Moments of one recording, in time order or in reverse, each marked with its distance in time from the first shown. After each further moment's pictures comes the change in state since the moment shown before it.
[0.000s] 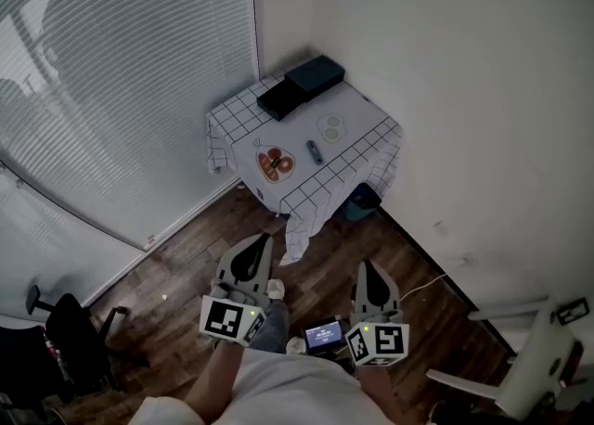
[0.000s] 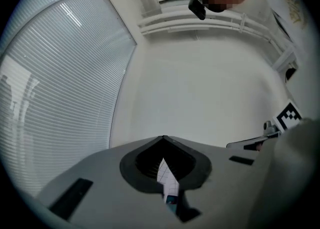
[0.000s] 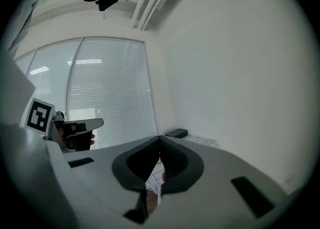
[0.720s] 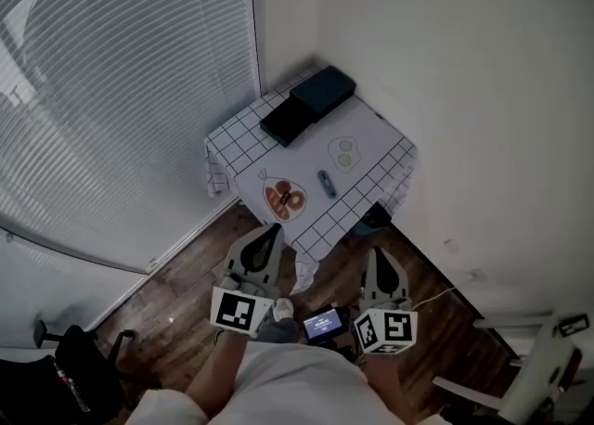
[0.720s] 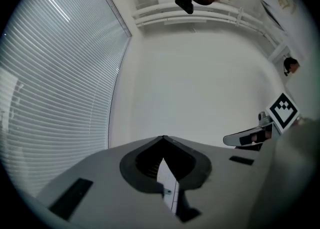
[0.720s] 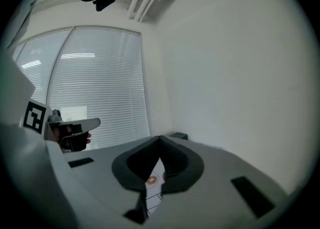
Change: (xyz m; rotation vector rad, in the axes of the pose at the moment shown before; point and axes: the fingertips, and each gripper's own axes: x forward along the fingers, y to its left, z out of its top) left arm 0.135 0.110 -0.006 0.058 0.016 -0.061; right arm 0.173 -0.016 0.014 0.001 0.003 -0.066
